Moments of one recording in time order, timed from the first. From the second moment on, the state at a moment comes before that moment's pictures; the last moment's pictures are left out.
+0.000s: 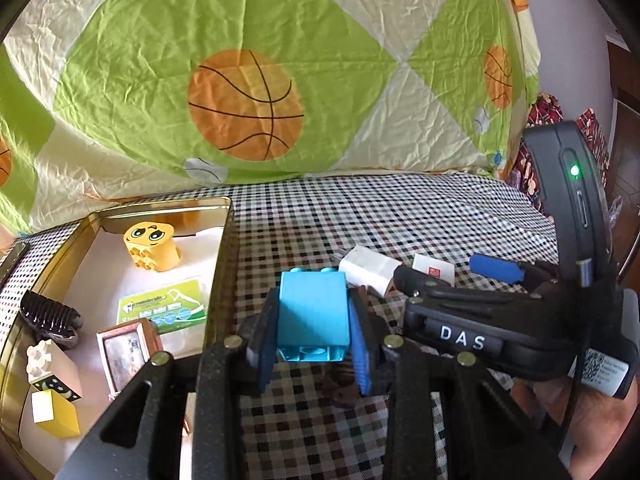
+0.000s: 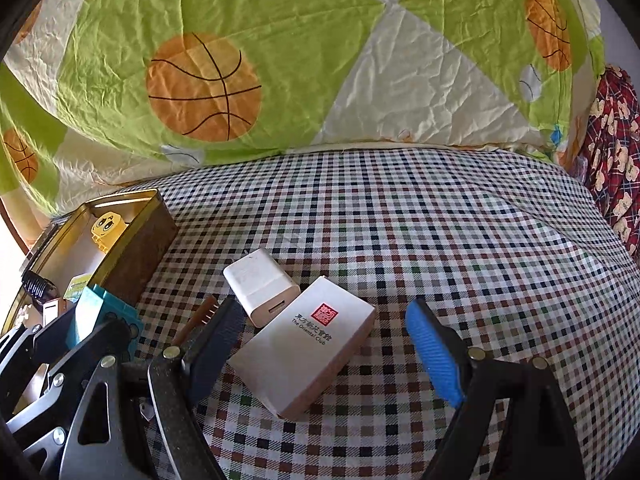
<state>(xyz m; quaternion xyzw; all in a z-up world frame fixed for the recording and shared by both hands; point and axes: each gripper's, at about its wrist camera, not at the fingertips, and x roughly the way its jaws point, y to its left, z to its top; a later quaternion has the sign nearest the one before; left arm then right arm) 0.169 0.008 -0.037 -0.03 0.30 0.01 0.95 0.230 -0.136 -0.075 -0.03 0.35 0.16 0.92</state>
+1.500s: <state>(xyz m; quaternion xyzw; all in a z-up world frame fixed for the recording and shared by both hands) 0.176 -0.002 -0.037 -0.03 0.29 -0.02 0.96 0.230 -0.133 -0.082 -0.07 0.37 0.19 0.91</state>
